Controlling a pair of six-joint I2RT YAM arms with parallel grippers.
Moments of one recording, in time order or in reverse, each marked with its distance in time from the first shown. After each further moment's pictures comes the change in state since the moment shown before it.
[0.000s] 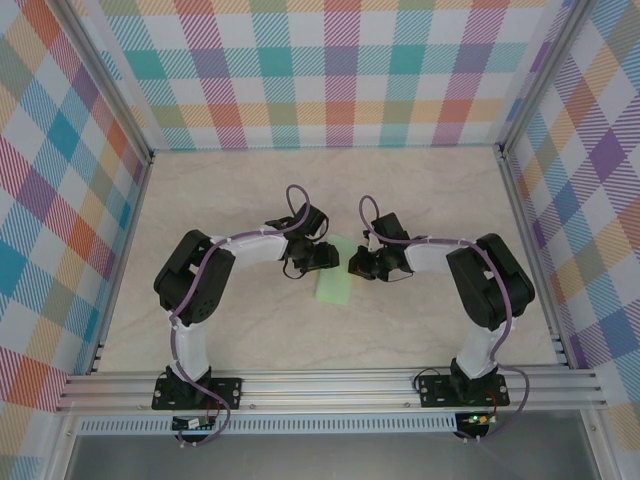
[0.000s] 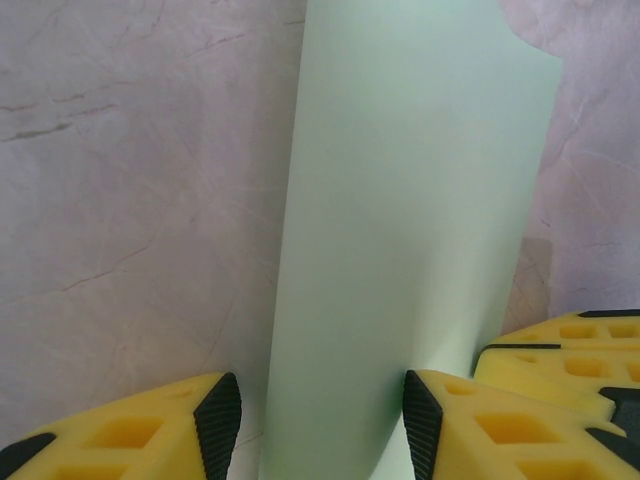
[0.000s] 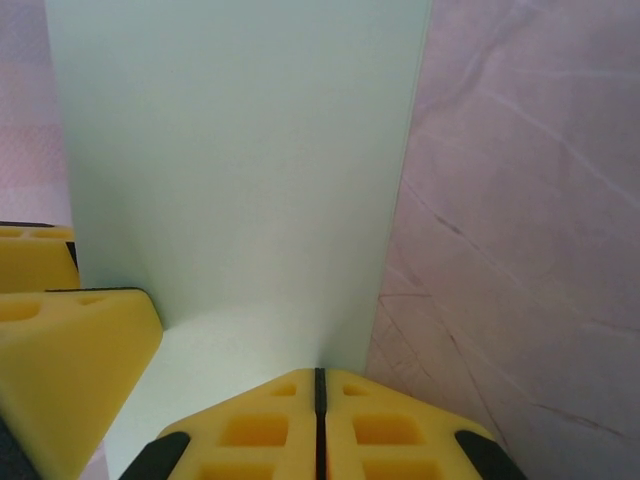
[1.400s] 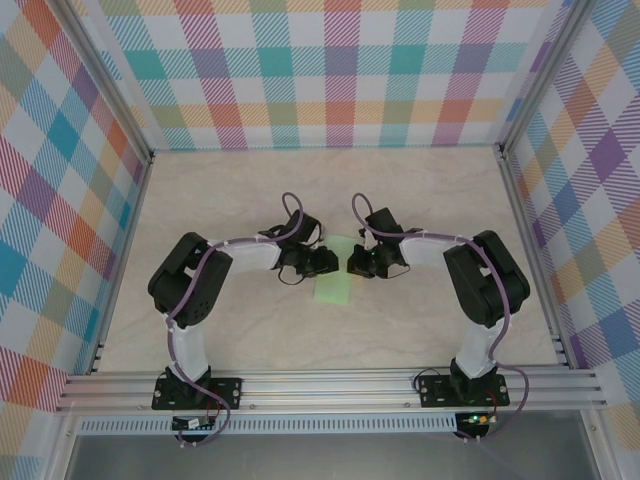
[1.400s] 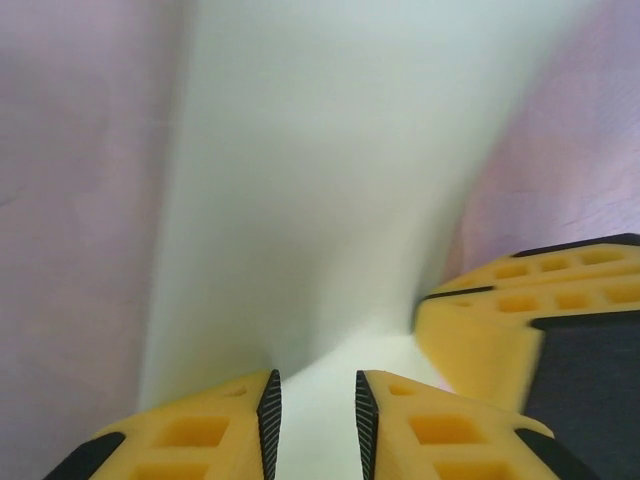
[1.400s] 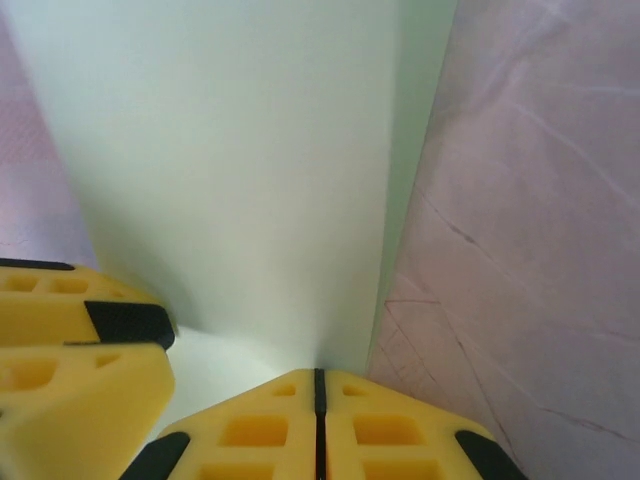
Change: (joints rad) left arm 0.042 -0.036 -0.153 0.221 0.181 -0.019; right arm 0.019 0.033 0.093 -0.145 0.045 -0.060
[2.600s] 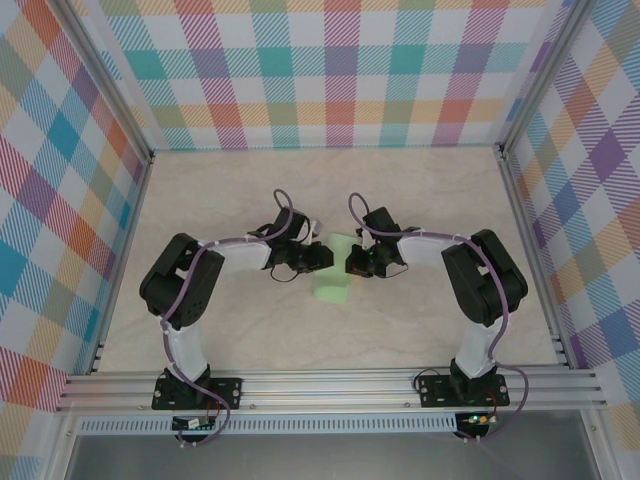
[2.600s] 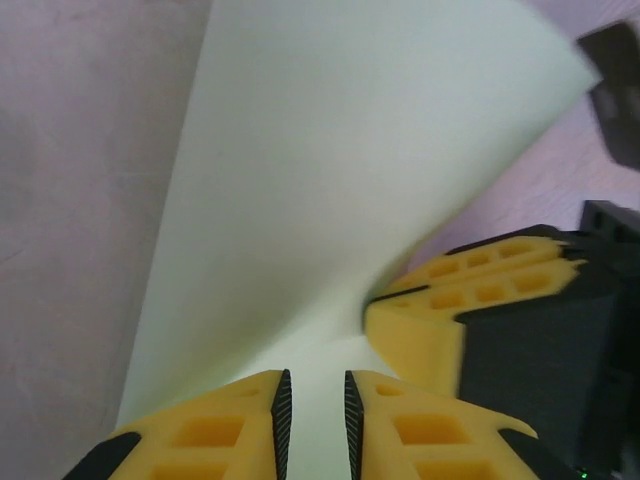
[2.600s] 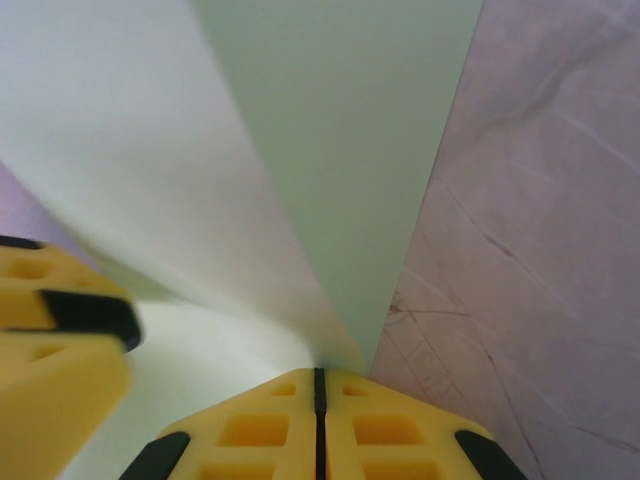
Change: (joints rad) left arm 0.037 0.006 -0.042 0.101 0.111 0.048; right arm 0.010 0.011 0.019 -0.014 0.000 -0.023
